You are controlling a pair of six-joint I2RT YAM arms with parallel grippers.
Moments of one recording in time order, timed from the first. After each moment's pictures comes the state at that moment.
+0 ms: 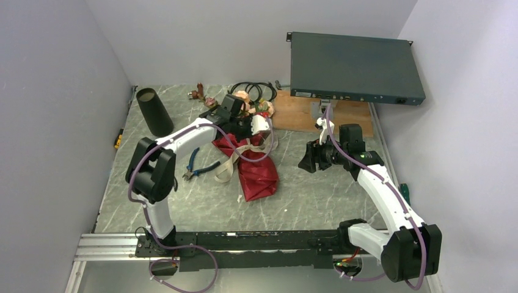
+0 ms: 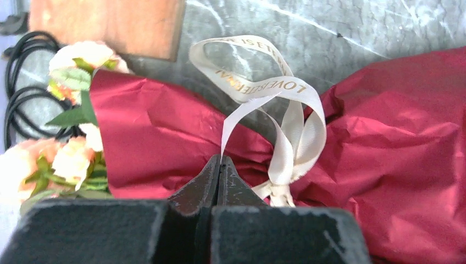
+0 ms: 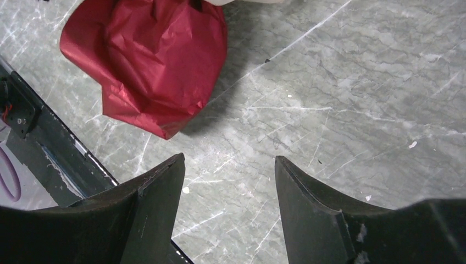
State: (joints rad) left arm -0.57 1.86 1.41 -0.37 0.45 0.89; right arm 0.16 1.06 0.79 -0.53 -0.59 -0.06
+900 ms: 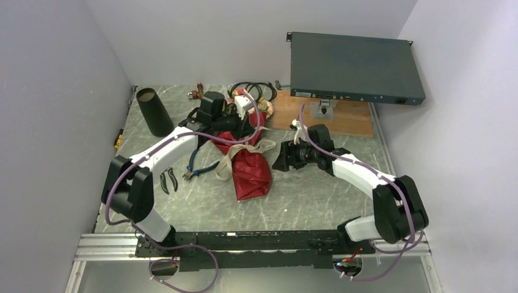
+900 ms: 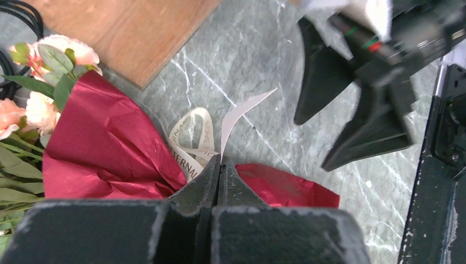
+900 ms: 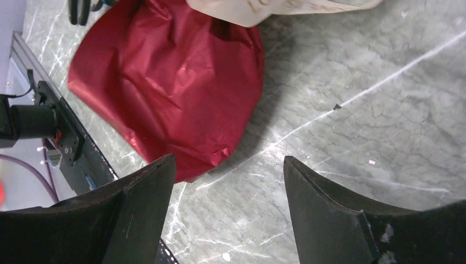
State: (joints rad) left arm -0.50 1.61 1.21 -0.11 0.63 0.16; right arm 0.39 1.35 0.74 -0.13 -0.57 0.23
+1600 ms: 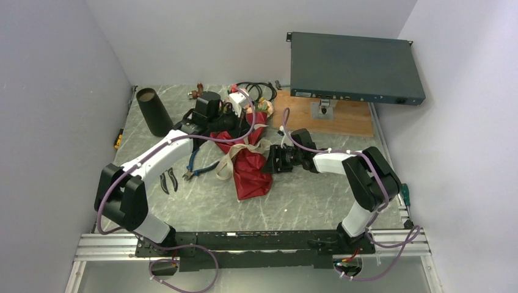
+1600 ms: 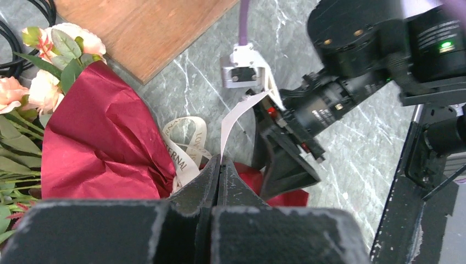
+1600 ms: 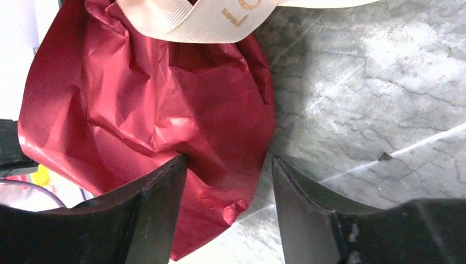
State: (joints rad) left arm -0.50 1.53 1.18 -0.10 0.57 0.02; right arm 0.47 1.68 0.74 0.15 -0.59 0.46
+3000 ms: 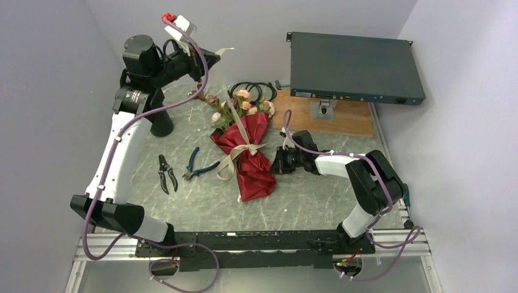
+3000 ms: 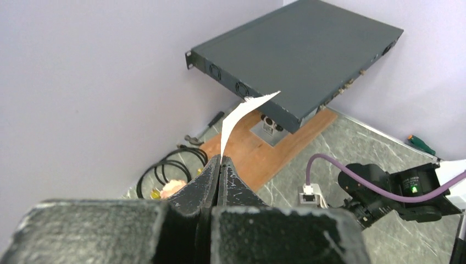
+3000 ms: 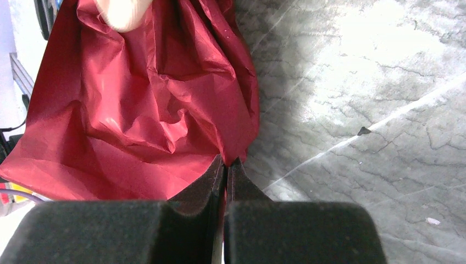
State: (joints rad) left arm -0.25 1.45 1.78 -0.29 0.61 -0.01; right arm 0.47 1.65 0.72 0.11 -0.53 0.45
